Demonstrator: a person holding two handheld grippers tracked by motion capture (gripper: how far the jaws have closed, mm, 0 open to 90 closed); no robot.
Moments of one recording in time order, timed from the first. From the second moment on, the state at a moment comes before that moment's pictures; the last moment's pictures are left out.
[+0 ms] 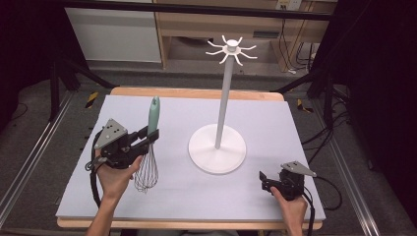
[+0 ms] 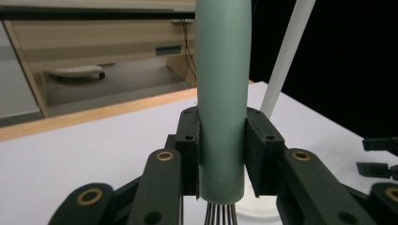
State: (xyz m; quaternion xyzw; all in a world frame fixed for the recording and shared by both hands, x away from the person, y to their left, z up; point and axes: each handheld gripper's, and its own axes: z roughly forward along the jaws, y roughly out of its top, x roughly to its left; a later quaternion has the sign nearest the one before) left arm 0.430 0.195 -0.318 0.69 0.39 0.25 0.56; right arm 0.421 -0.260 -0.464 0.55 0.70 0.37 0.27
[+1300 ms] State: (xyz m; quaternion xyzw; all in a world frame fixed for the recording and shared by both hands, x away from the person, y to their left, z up) left arm 0.441 0.153 -0.269 0.67 0.33 0.25 0.61; right arm 0.423 -0.258 -0.465 0.54 0.70 0.37 0.27
